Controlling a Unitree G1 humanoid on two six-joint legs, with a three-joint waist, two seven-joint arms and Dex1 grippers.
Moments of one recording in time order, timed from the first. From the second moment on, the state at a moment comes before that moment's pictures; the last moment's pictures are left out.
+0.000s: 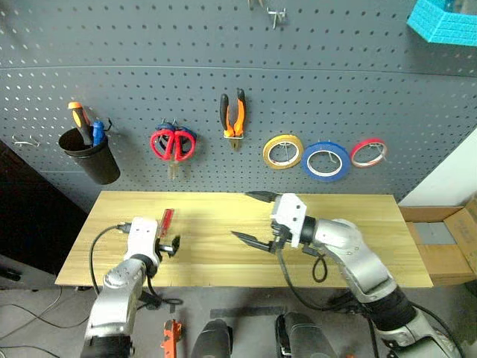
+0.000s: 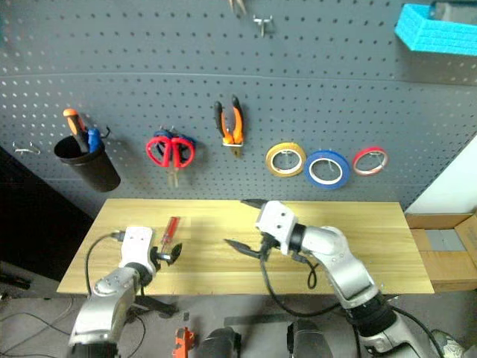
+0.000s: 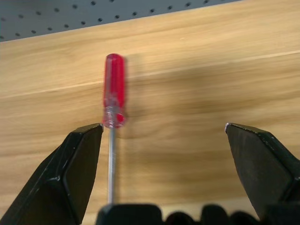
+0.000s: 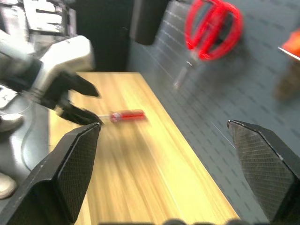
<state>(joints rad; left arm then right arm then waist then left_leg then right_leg) -0.03 0.36 0.19 0.02 -0.08 0.46 -0.27 -0.35 -0.32 0.37 -0.23 0.11 0.18 0.74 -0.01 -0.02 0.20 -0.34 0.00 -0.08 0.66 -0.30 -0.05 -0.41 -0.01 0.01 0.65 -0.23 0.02</state>
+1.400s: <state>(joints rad) -0.05 0.56 0.20 -0.33 0.07 0.50 -0.22 -0.38 -0.28 0.24 -0.31 0.35 0.39 0.78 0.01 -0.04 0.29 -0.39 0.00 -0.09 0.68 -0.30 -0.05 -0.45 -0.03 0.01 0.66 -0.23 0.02</state>
